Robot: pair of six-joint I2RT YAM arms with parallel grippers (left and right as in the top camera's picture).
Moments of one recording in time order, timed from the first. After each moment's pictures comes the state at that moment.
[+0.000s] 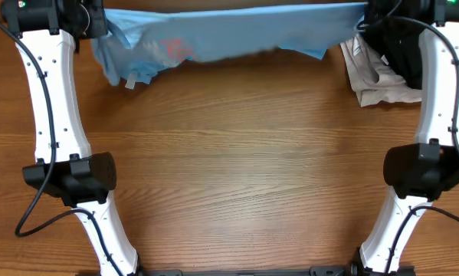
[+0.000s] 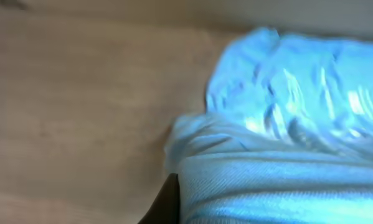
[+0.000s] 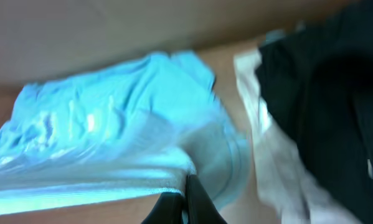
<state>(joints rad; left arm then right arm) 0.12 2.21 2.67 -1.41 -0.02 -0.03 -0.13 2.20 2.51 -1.22 -0.28 0.12</state>
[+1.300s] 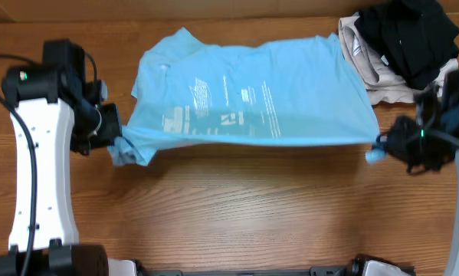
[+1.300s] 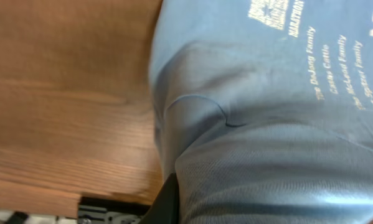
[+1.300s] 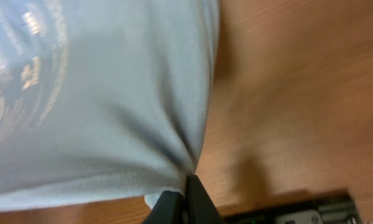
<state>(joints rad) 0.13 1.57 1.65 -1.58 0.05 -0.15 -0.26 1.32 1.48 -1.54 -0.19 0.20</state>
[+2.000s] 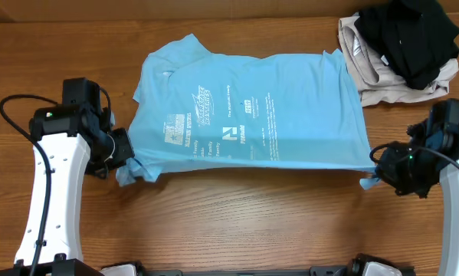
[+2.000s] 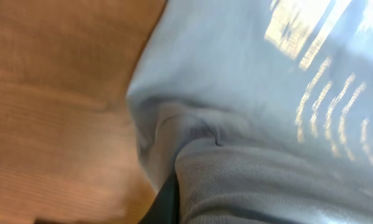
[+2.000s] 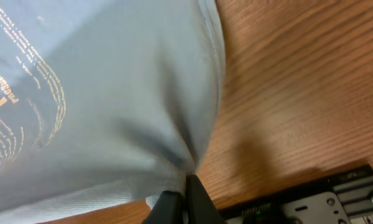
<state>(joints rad) 0.13 1.45 1.27 -1.27 0.05 -0.26 -0.29 1.29 1.23 -1.44 -0.17 0.28</state>
